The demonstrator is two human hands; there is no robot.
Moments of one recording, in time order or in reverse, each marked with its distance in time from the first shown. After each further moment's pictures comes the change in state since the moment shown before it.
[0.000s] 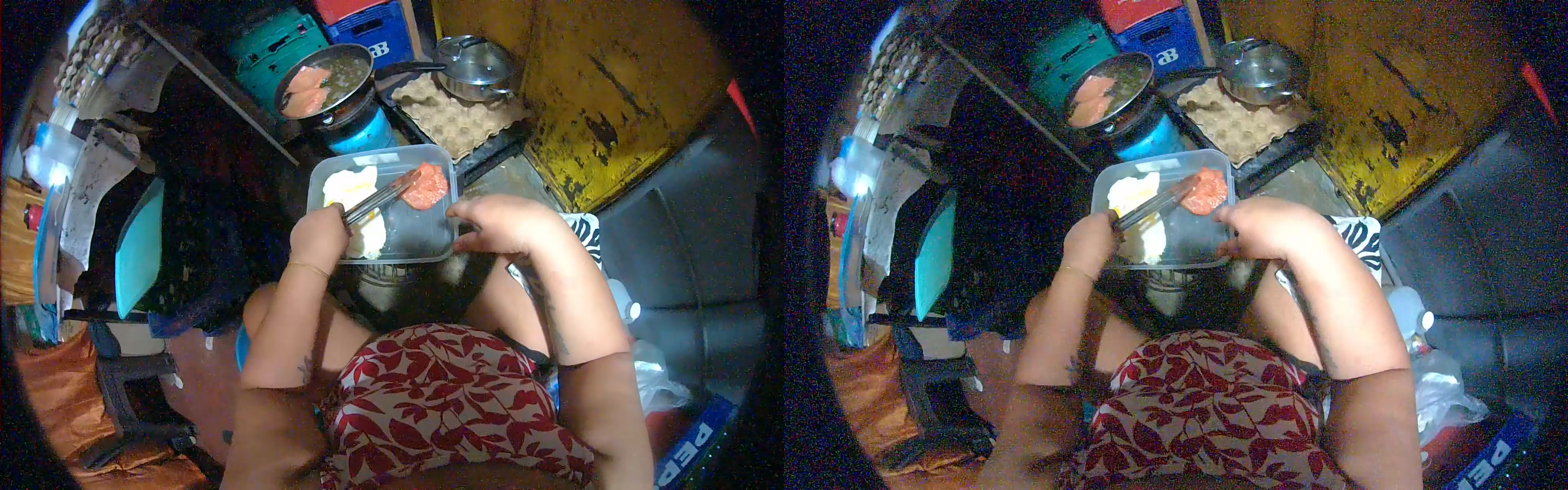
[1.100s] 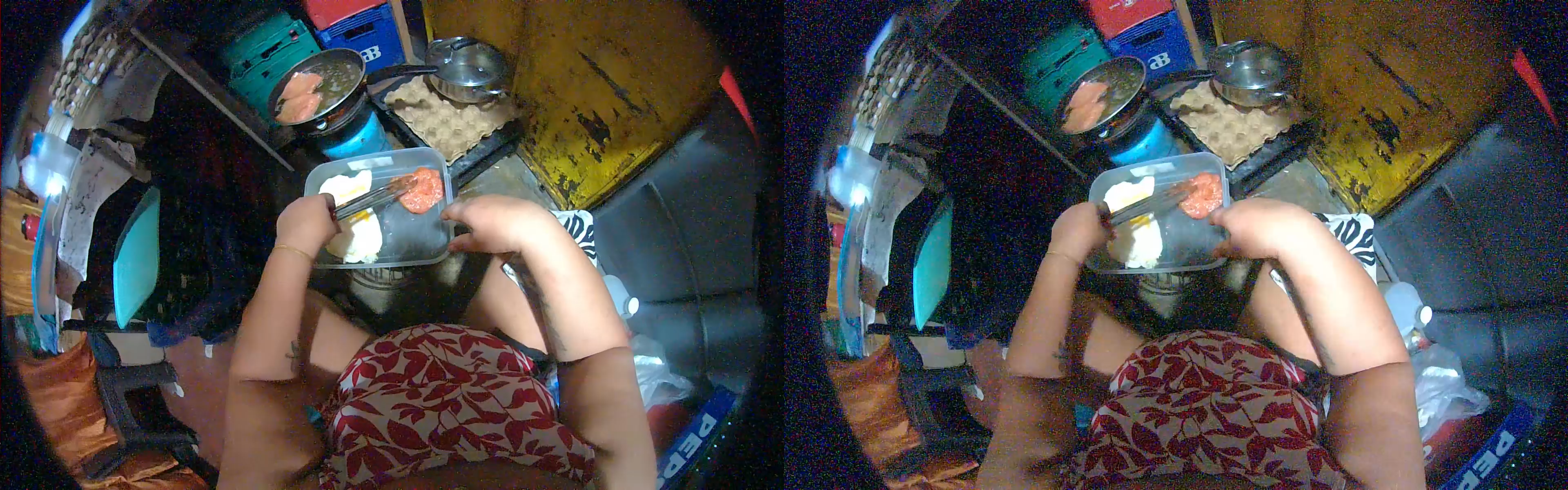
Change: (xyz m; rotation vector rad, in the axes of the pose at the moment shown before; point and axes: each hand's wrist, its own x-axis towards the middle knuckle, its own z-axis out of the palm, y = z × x) left_hand 0.026 -0.008 -0.022 0.052 -0.114 0.006; right_hand -0.002 -0.008 -0.004 -0.007 -0.017 0.047
